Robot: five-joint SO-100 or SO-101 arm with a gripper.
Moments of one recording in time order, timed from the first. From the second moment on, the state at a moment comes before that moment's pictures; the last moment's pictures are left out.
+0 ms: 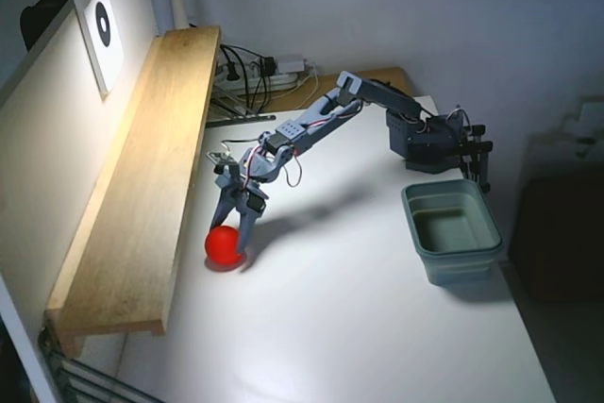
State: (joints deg) arm -3.6 34.5 41.7 25.0 -90.1
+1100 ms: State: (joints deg) arm -3.5 33.8 47.7 16.3 -90.1
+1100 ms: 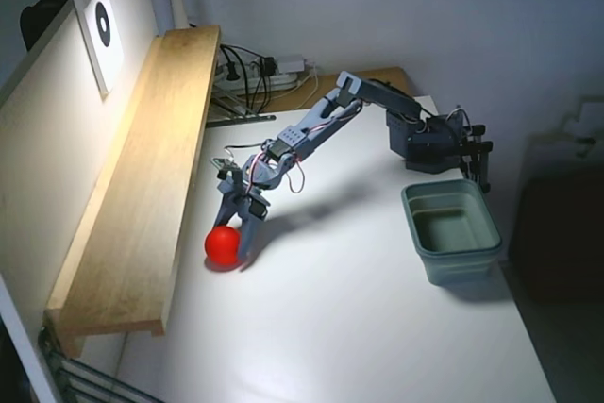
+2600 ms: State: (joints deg) arm -3.8 33.8 47.7 15.8 -90.1
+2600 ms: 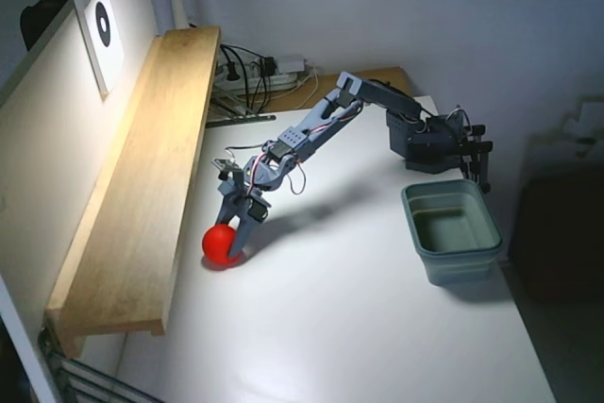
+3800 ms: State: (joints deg) arm -3.8 58.9 93.7 -3.7 -90.1
